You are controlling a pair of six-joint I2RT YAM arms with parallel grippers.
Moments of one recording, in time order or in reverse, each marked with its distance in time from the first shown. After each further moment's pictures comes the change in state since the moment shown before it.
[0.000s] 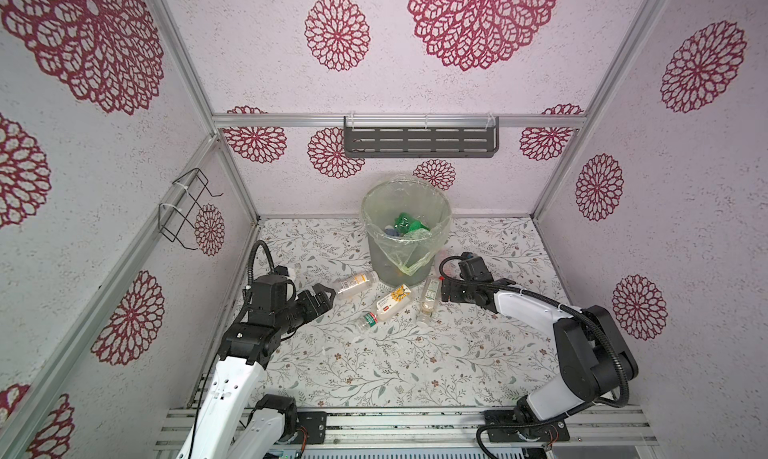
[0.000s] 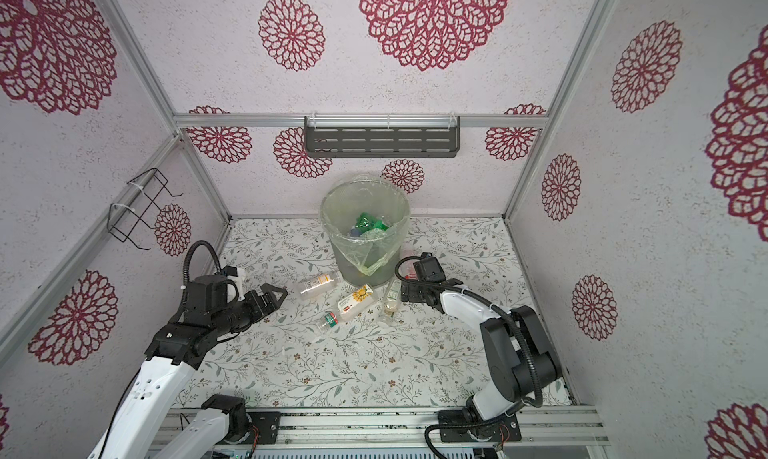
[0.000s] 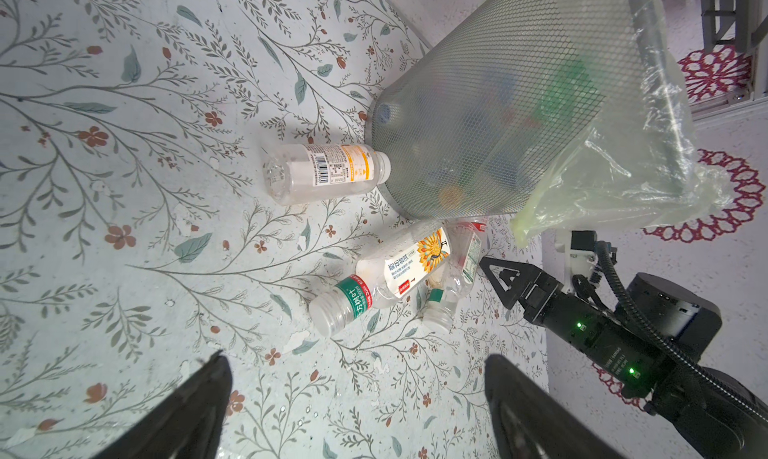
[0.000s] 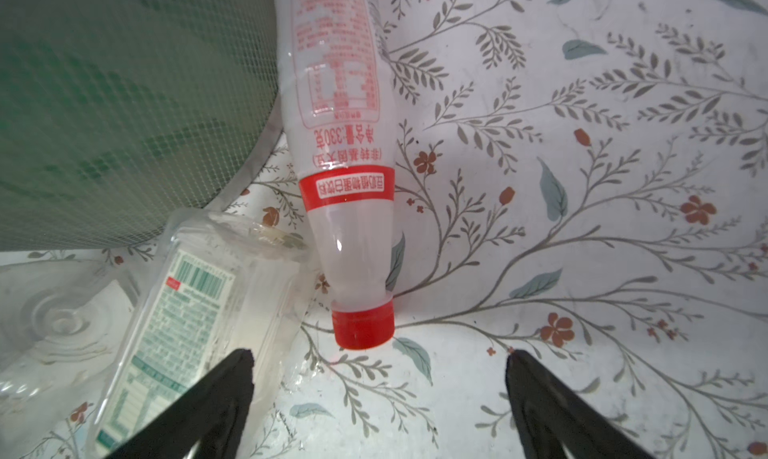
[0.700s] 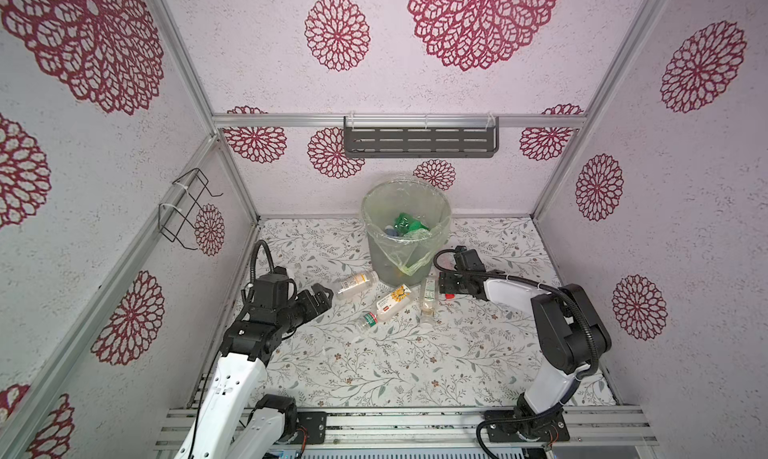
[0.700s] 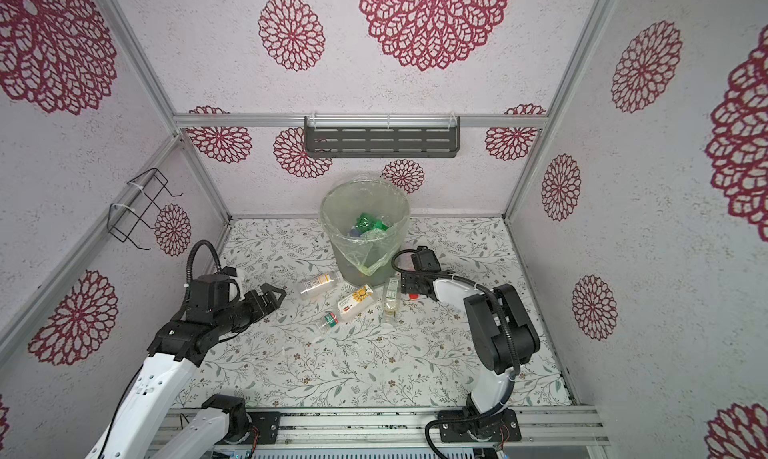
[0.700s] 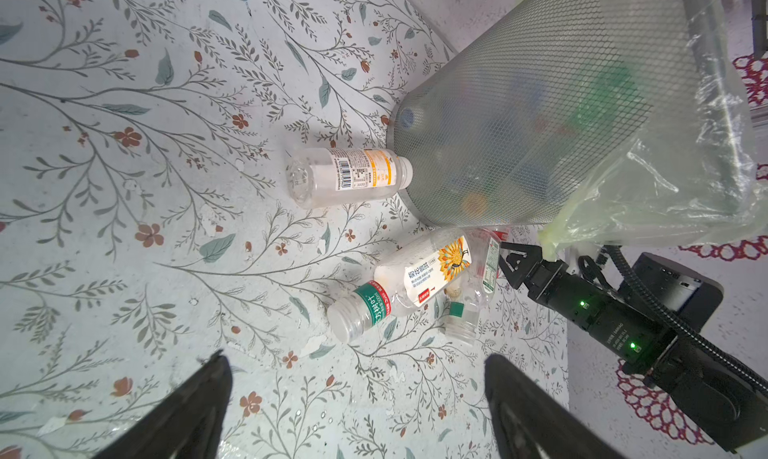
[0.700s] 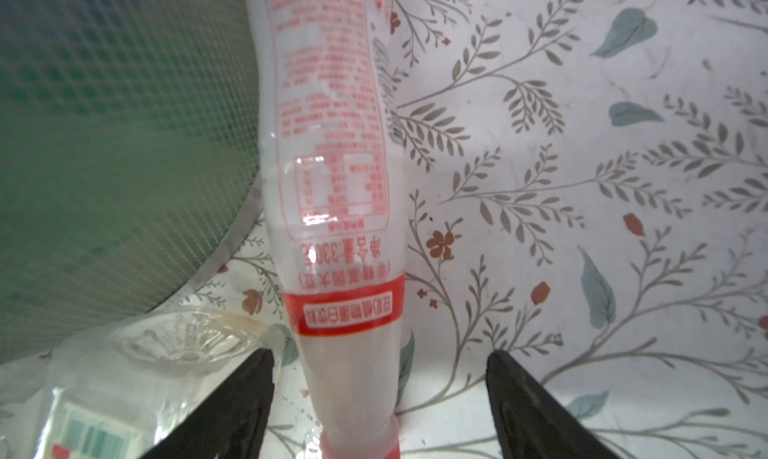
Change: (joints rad) left arm 0.001 0.023 0.000 -0.013 -0.047 0.001; right arm -0.032 0.192 0.125 0.081 -0.021 -0.045
